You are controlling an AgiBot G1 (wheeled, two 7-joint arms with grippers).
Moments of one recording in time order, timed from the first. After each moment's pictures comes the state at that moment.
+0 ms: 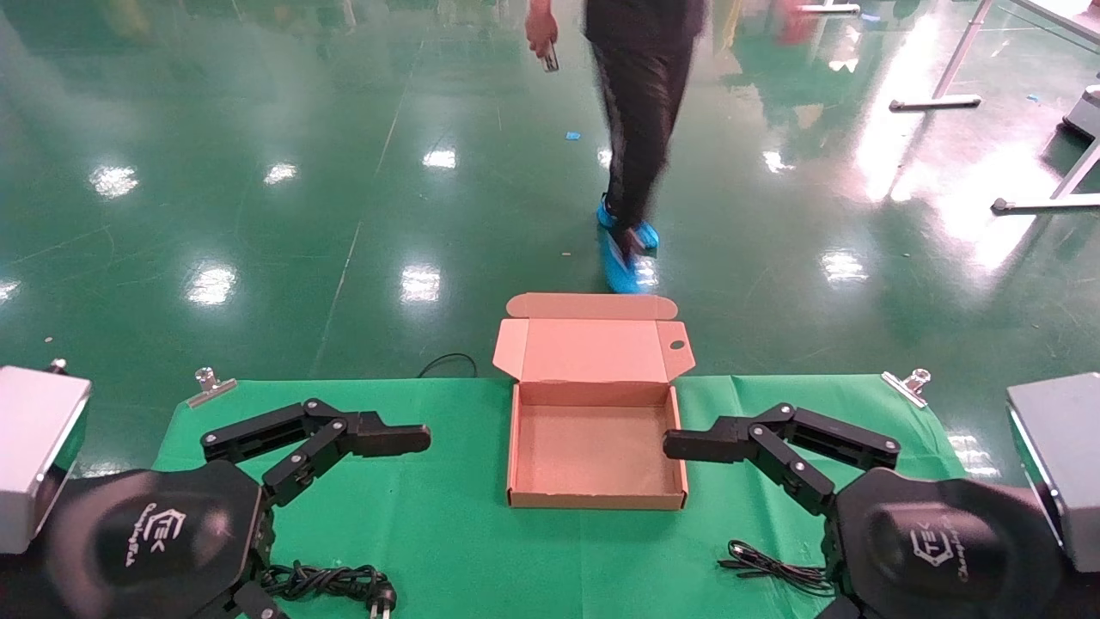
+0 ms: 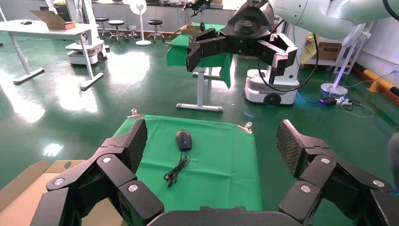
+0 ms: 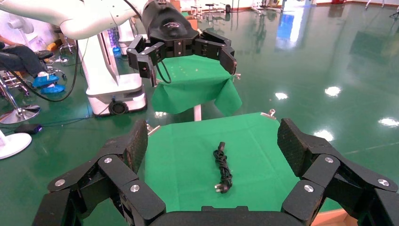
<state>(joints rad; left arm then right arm) -1.08 0.61 0.28 -1.28 0.73 1.49 -0.19 1.08 -0.61 -0.28 1.28 -0.73 -1.49 0.19</state>
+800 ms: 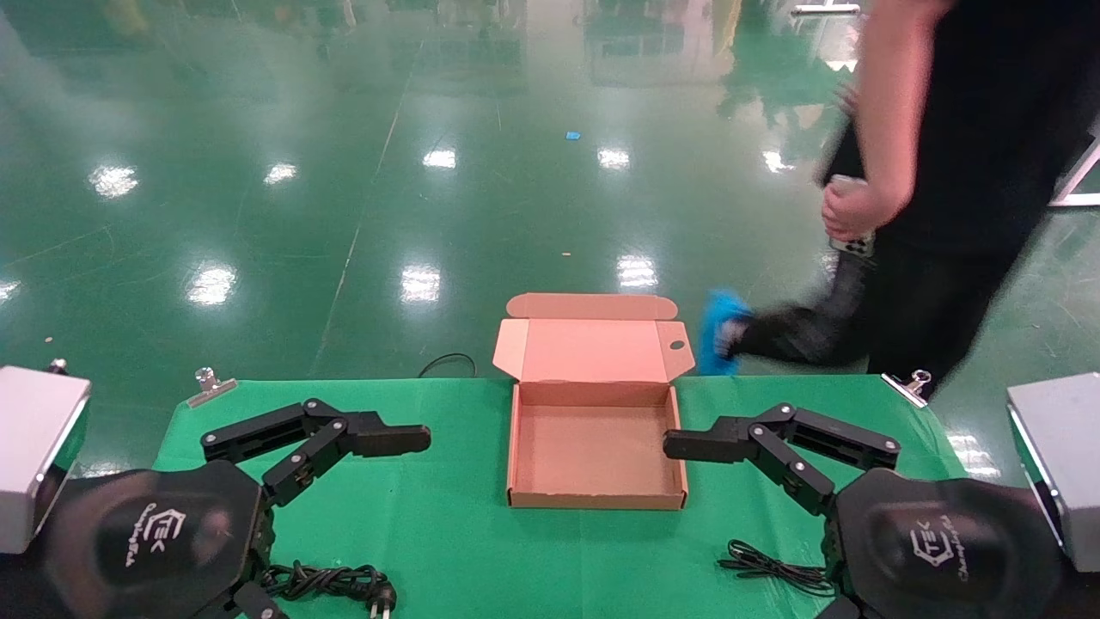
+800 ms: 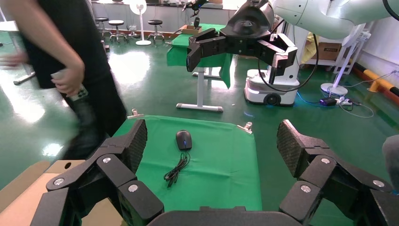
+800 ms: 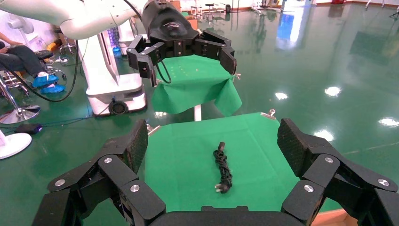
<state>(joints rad) -1.08 0.61 0.28 -1.28 0.73 1.49 -0.19 1.08 -0.61 -0.28 1.28 -0.73 -1.49 0.19</state>
